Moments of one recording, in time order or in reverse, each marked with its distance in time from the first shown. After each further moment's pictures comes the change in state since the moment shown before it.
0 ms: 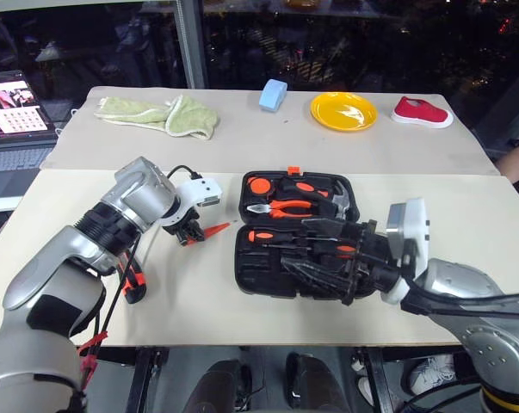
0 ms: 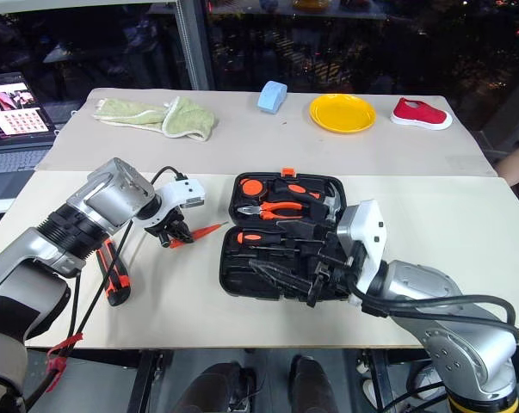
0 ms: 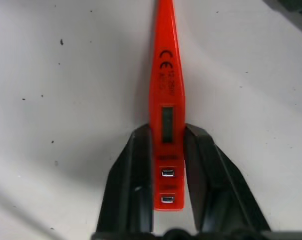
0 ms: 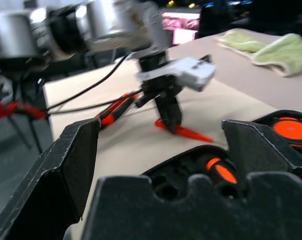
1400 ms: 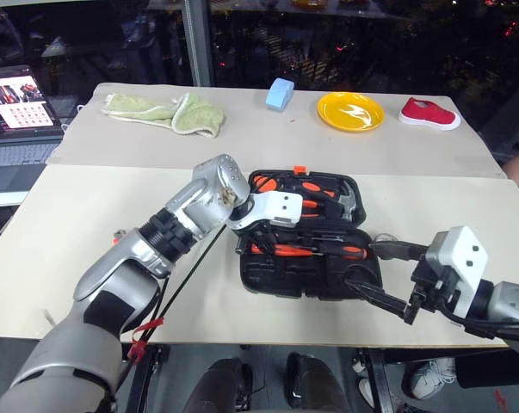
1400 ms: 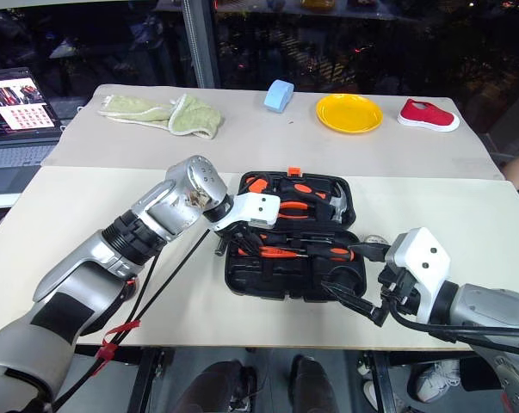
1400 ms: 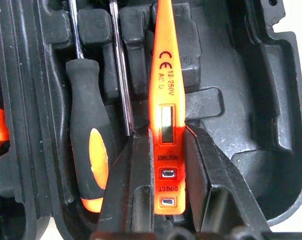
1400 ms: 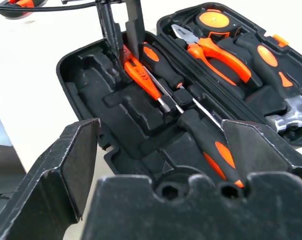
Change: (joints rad) left arm -0.015 -0.302 0.043 -0.078 0.132 -0.421 -0.233; right arm 0.348 -0.222 -0.287 0.027 -0.193 -0.041 0.086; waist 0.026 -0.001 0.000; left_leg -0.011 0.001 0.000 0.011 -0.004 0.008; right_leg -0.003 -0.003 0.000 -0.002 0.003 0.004
